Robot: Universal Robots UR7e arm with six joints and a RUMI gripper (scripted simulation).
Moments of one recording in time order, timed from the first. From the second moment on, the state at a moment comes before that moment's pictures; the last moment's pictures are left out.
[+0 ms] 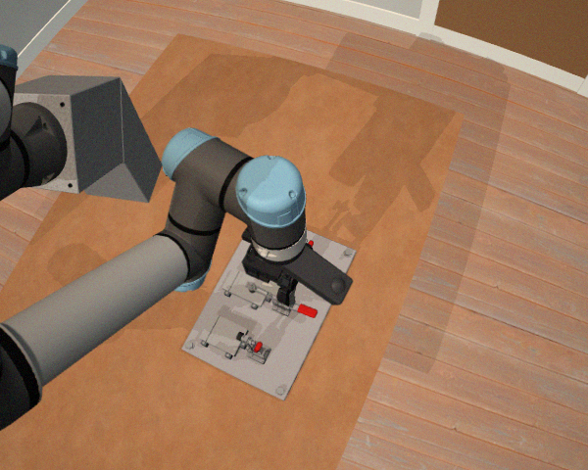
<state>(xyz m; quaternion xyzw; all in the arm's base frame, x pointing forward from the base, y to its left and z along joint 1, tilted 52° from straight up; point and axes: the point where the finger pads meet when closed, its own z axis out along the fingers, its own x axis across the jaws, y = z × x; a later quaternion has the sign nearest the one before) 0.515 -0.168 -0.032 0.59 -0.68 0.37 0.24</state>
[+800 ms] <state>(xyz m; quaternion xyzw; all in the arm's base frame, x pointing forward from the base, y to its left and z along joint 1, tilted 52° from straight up) 0.531 -0.169 -0.028 0.59 -0.68 0.37 0.24</state>
